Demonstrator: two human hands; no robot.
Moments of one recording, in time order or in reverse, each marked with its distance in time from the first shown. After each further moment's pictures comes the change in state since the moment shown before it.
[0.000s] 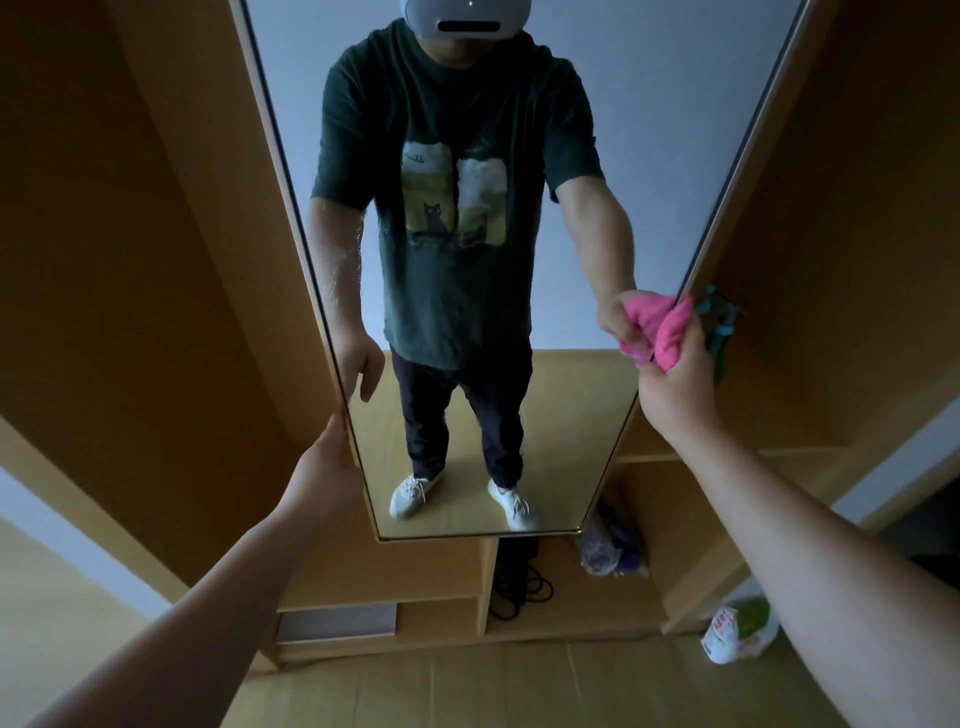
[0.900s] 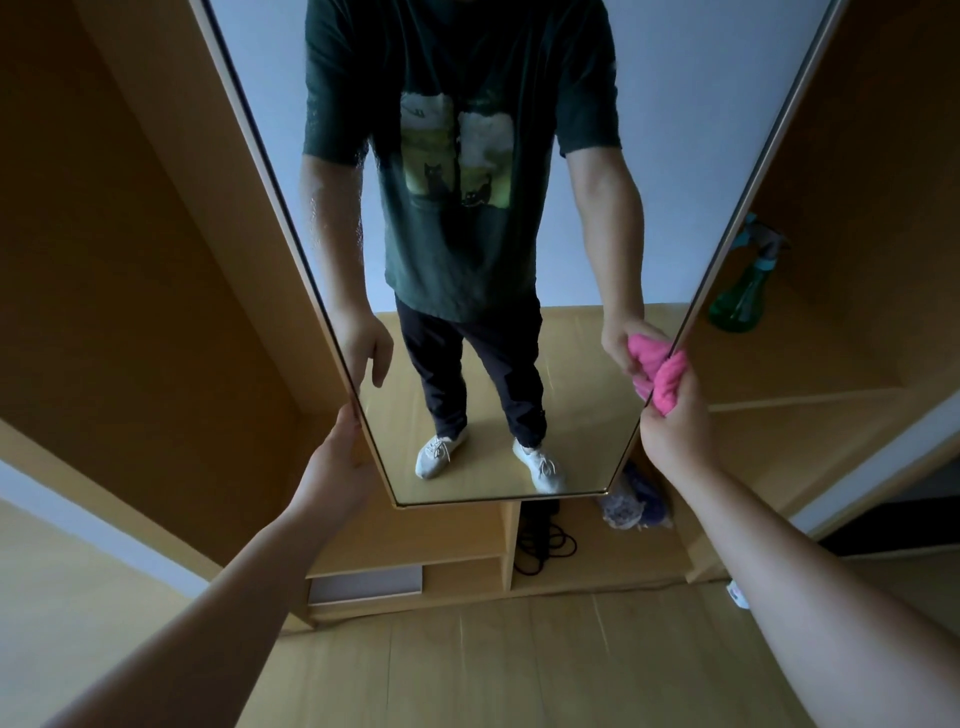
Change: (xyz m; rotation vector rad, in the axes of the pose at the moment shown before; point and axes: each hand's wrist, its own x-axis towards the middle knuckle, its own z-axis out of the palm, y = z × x) left_hand 0.003 -0.044 0.018 0.025 -0.074 0.013; right_hand -0.070 0.085 0.052 -0.046 -0.056 0.157
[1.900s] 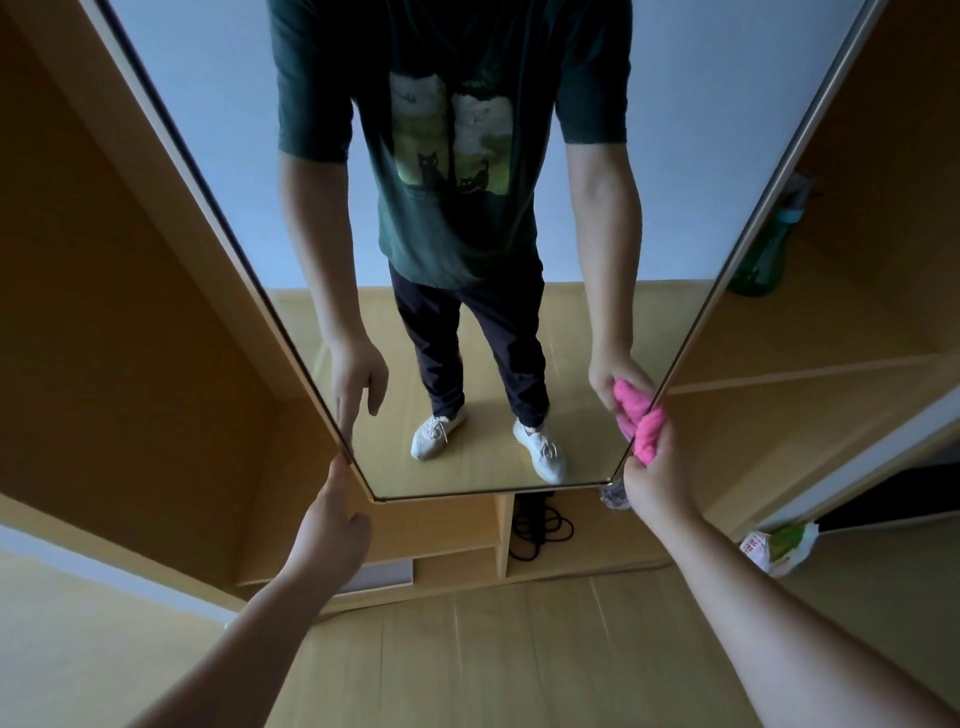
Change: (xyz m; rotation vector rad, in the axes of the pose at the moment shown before) left_hand -0.003 -0.065 0.058 0.098 -0.057 -0.207; right_hand -0.042 0.082 0.057 0.004 -0.112 0.223
